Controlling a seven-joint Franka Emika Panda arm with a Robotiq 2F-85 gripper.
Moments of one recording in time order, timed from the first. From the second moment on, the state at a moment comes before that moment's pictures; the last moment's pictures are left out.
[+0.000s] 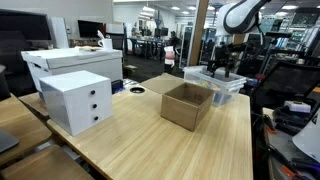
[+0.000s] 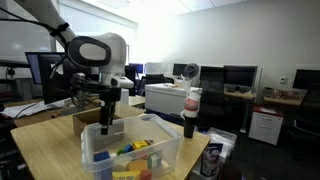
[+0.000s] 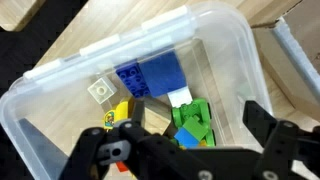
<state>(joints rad) -0.20 -0.05 -0.19 -2.50 -0.09 2.33 0.46</state>
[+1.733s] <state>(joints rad) -0.09 -0.08 -0.07 -2.42 -0.06 2.35 0.51</state>
